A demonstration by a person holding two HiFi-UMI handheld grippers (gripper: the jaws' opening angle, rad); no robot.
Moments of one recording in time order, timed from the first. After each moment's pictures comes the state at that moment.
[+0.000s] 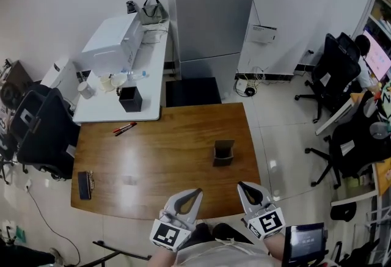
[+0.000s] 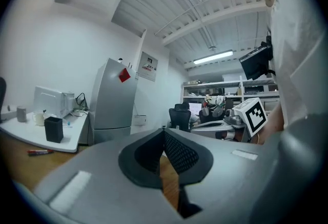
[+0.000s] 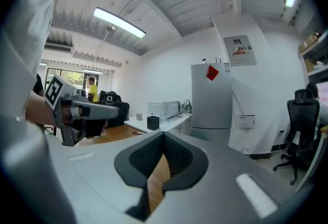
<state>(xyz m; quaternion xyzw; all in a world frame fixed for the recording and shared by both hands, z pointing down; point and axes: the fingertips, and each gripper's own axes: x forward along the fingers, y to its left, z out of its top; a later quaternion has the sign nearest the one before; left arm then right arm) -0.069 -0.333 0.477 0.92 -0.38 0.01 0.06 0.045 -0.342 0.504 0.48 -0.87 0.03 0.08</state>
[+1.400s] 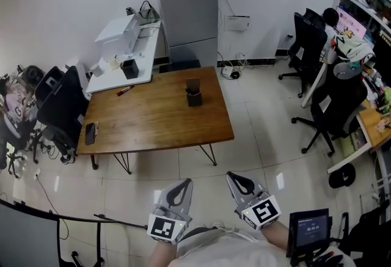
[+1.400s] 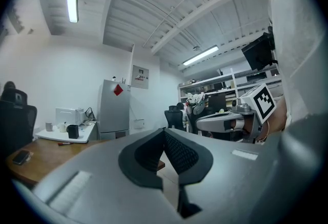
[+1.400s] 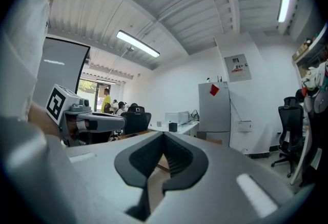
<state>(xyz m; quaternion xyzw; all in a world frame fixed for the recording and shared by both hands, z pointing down) -0.013 0.039 0.452 0.91 -0.42 0.01 0.00 0.094 0.034 0.459 0.46 -0.89 0.00 0.04</state>
